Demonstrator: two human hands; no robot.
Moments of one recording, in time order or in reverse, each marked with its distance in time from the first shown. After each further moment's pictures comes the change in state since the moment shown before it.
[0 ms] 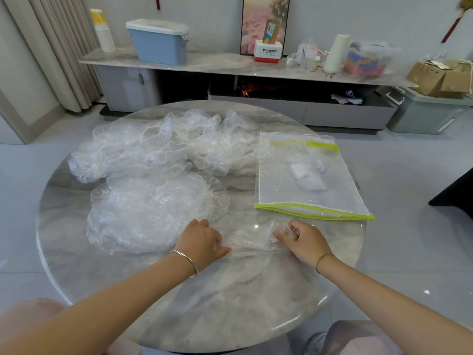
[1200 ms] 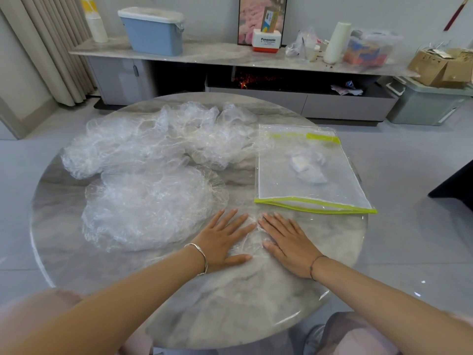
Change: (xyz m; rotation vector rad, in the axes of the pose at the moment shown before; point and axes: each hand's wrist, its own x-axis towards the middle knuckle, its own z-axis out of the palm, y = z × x) left_hand 0.020 0.005 0.037 0.264 0.003 0.316; right_hand -0.005 0.007 0.024 -0.487 -0.359 -0.362
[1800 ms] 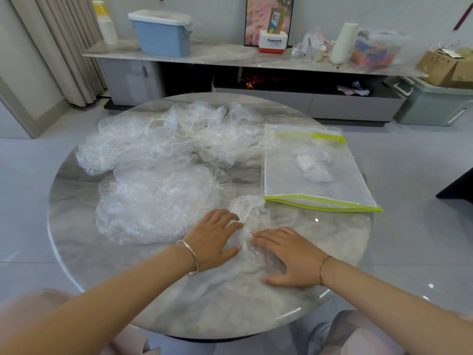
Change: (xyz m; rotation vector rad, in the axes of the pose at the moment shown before) left_hand -0.034 -0.008 -0.032 -0.192 0.146 -0.001; right_hand -0.019 -0.021 -0.013 -0.060 0.055 -0.372
